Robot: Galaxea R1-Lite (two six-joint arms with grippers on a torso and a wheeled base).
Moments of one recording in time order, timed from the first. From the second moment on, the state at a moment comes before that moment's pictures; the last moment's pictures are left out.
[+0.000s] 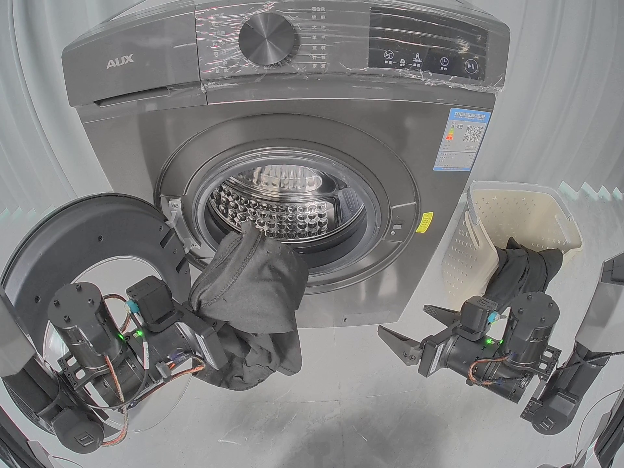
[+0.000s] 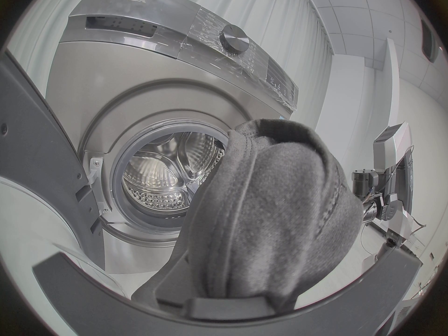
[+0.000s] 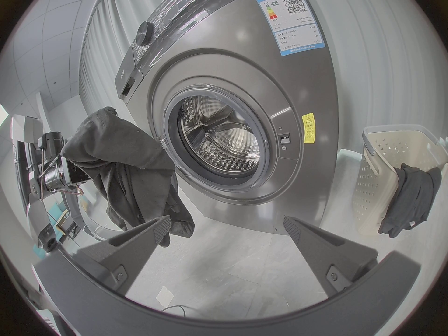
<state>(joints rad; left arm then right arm) -0.54 1.75 -0.21 -1.55 -0.10 -0.12 0.63 1.97 -0.25 -1.54 -0.03 0.22</state>
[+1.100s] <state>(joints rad) -0.58 1.82 -0.21 -1.55 -0.08 -0.09 0.69 1.96 -0.24 -1.54 -0.03 0.22</state>
